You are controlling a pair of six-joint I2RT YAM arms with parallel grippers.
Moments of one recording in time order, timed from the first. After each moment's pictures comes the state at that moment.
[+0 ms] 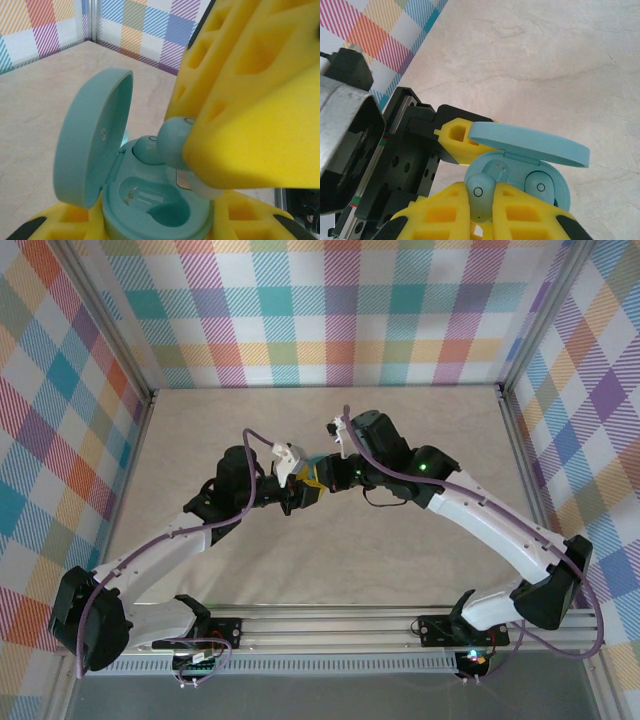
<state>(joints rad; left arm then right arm) -0.58 1.18 0.80 0.07 0.58 0.00 0.86 1.40 1.46 -0.72 -0.13 0.49</state>
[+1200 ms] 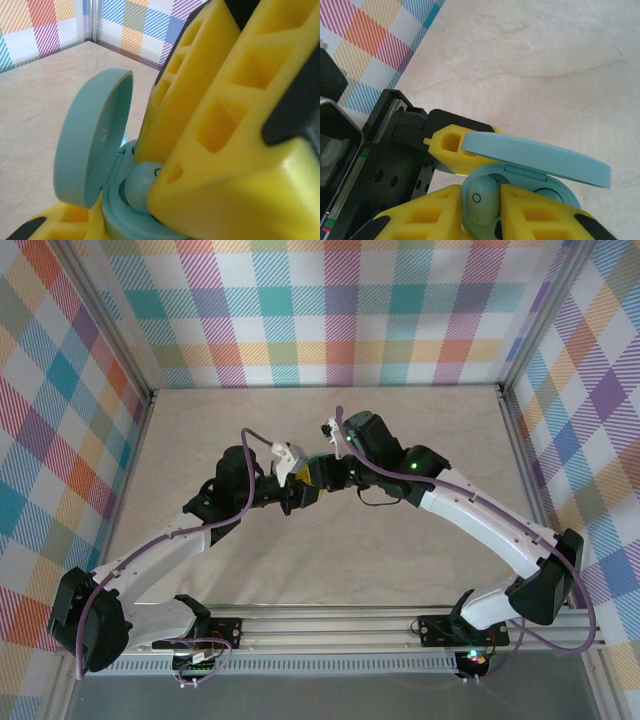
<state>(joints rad) -0.58 1.17 0.80 0.07 0.58 -0.03 0.86 1.43 1.45 -0.69 -0.15 0.49</state>
